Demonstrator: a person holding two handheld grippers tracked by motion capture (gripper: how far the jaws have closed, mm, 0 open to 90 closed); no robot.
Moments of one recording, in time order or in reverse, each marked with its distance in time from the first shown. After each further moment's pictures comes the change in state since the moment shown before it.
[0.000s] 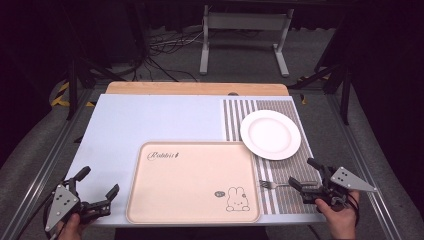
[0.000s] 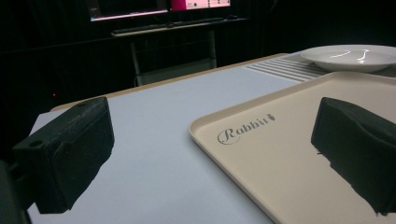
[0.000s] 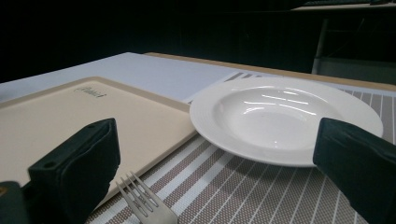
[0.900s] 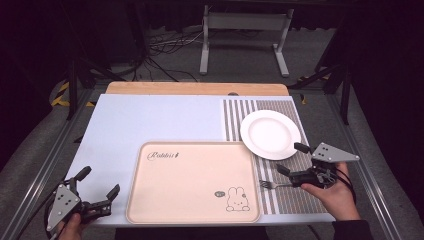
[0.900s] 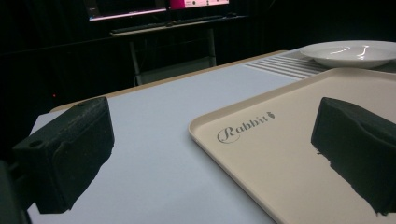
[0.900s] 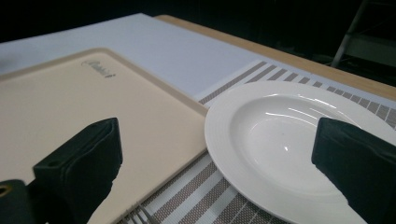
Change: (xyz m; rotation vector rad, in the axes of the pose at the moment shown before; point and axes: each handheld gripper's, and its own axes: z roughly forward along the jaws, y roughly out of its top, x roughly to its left) left arm -0.001 0.000 0.001 0.009 -0.005 0.017; right arm 0.006 0.059 0.043 0.220 0.072 -0.088
